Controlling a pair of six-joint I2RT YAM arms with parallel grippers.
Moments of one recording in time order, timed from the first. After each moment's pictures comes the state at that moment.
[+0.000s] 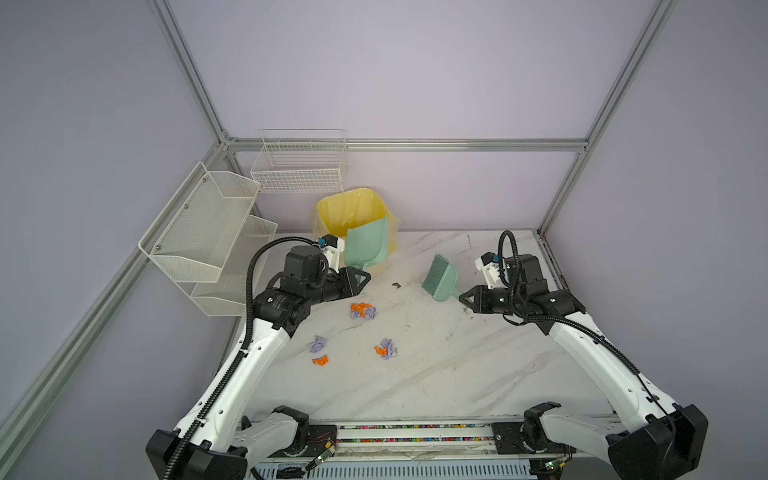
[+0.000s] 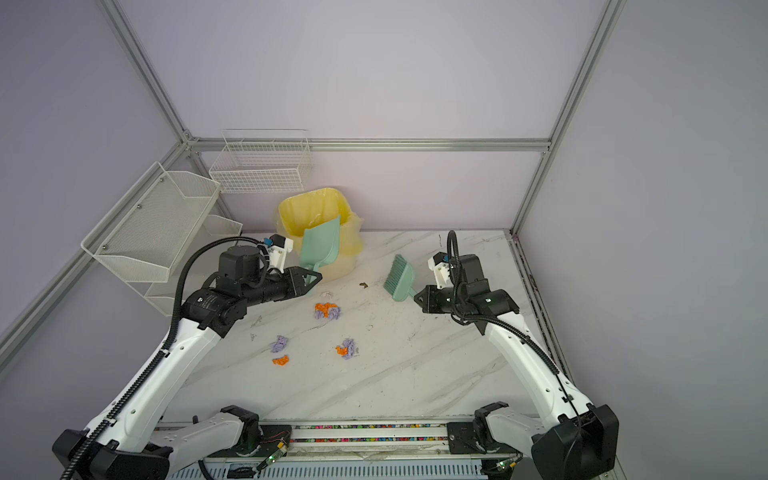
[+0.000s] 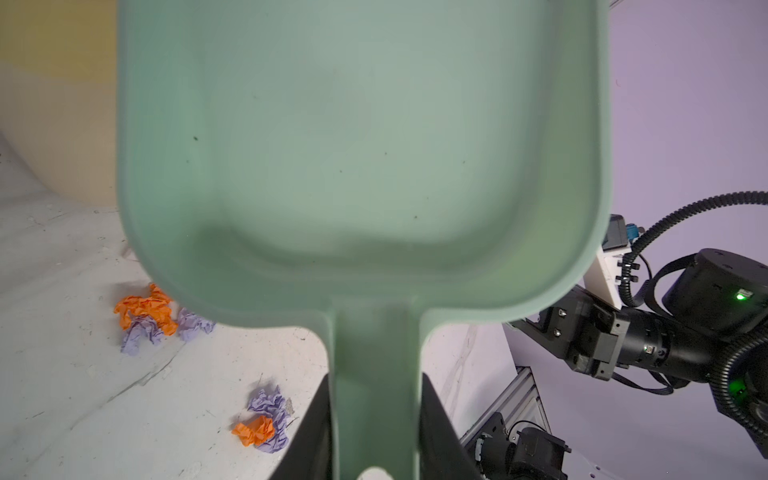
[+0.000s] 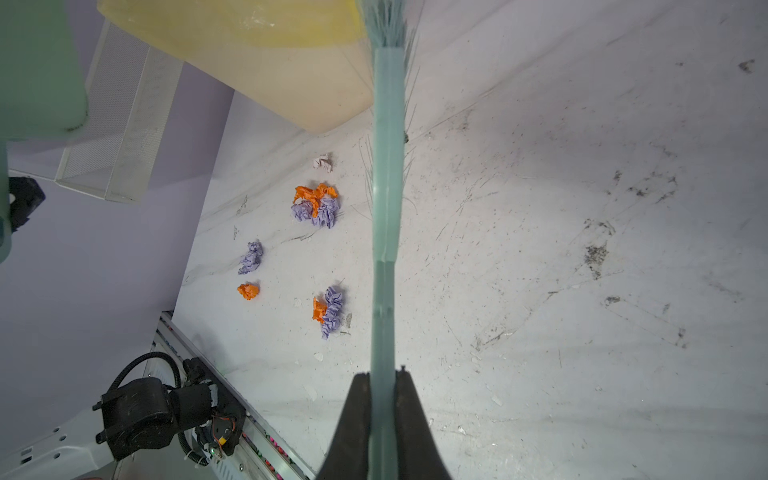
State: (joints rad) left arm -0.31 1.12 1.20 -0.64 0.39 -0.56; right arm 0.35 1.16 1.06 -0.68 -0.45 0.37
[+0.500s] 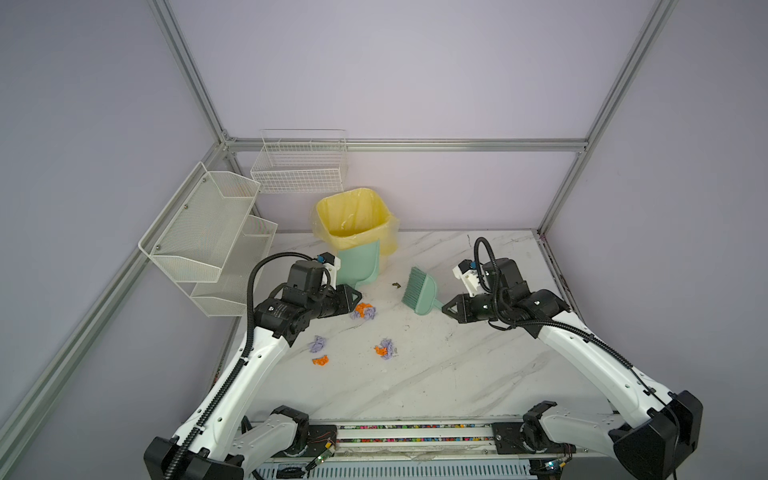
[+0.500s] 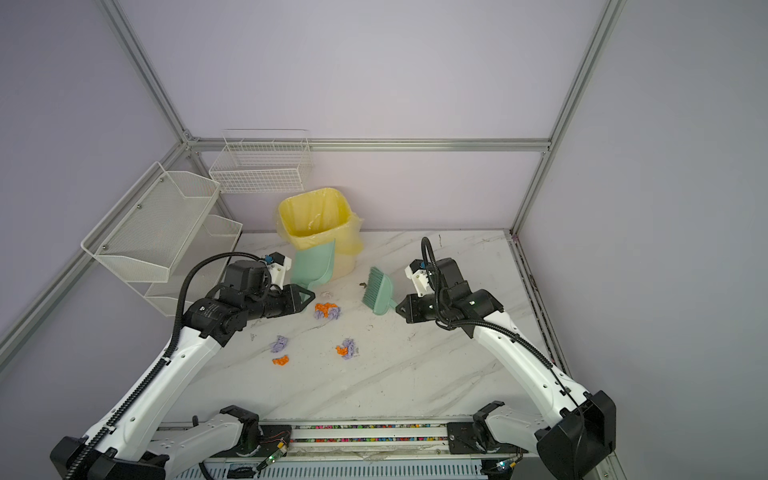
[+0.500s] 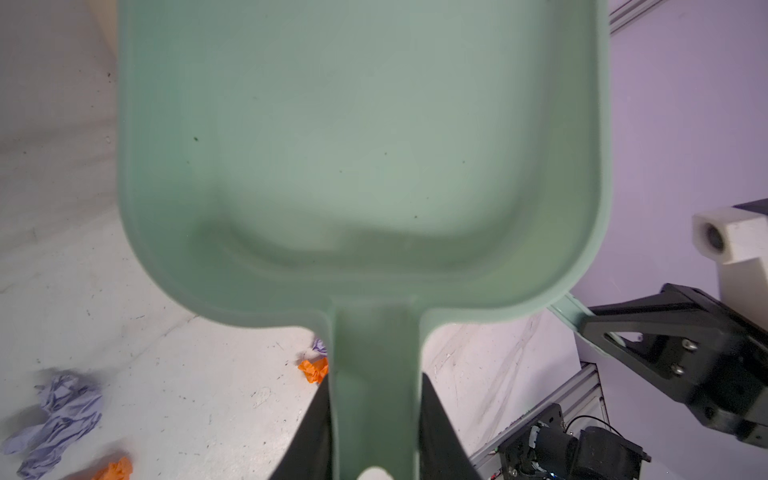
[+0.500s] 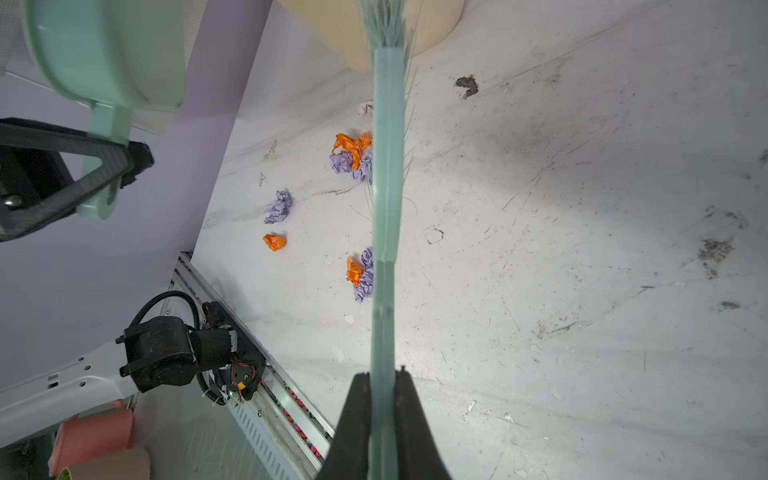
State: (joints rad) left arm -0.32 1.07 1.08 -0.76 0.27 -0.51; right arm 0.53 1.19 1.10 -0.71 -0.43 0.40
